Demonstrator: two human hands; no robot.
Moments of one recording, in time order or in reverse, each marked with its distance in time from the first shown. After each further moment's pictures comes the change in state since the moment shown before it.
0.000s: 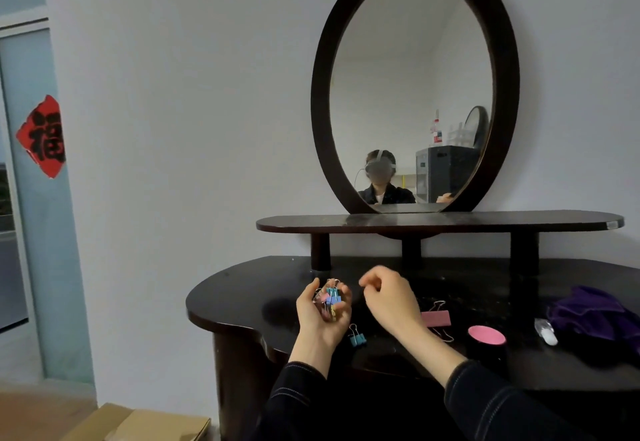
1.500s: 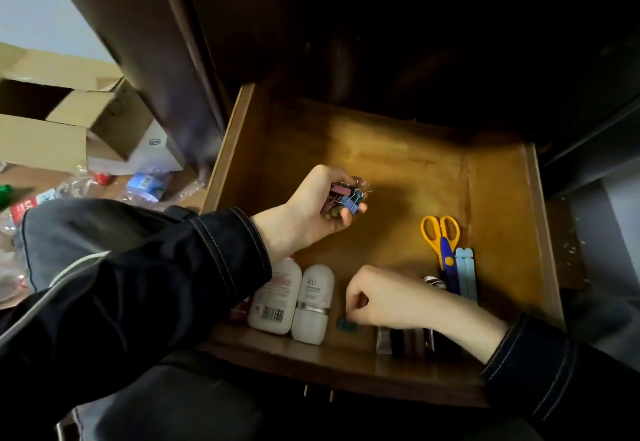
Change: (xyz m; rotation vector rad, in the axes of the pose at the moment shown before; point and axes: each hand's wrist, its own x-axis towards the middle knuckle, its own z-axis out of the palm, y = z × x) left_hand -0.069 -0.206 -0.252 0.584 0.475 -0.581; right_hand -0.335 0.233 0.017 -0.296 -1.423 0.240
